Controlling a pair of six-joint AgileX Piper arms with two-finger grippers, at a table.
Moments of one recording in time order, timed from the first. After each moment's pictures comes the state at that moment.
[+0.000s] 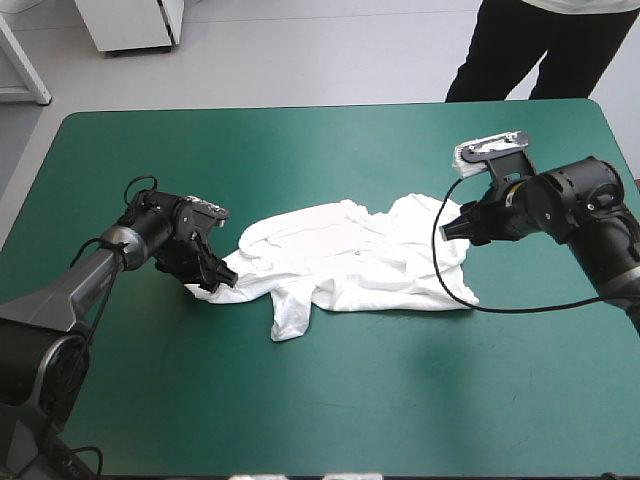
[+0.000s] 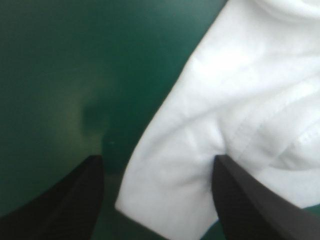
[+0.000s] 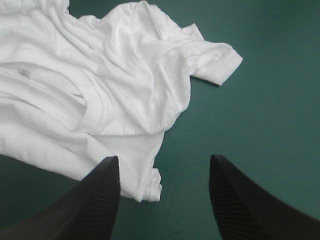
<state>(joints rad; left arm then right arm) -0.22 1.74 -1.21 0.07 0.95 0.15 0.31 1.35 -1.40 -0.09 1.08 0.00</state>
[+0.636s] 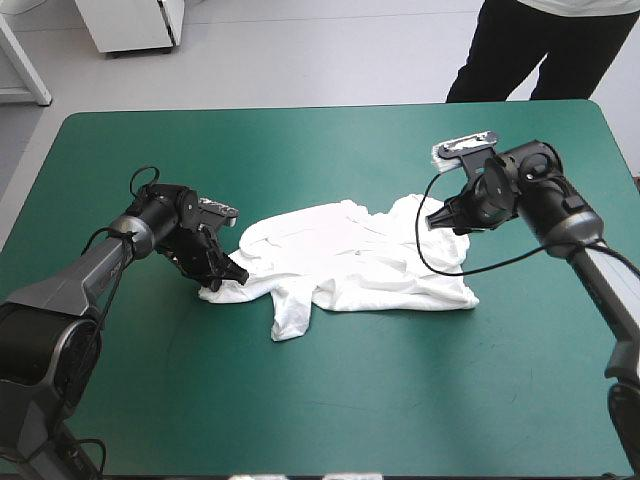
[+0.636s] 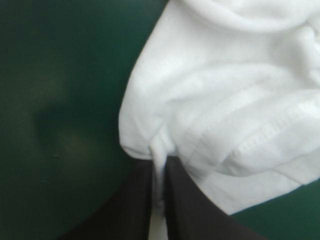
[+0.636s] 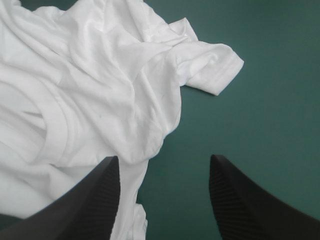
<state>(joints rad) -0.21 1.85 -1.27 -0.08 1.04 0.24 0.30 1.58 -1.46 -0.16 1.04 0.04</state>
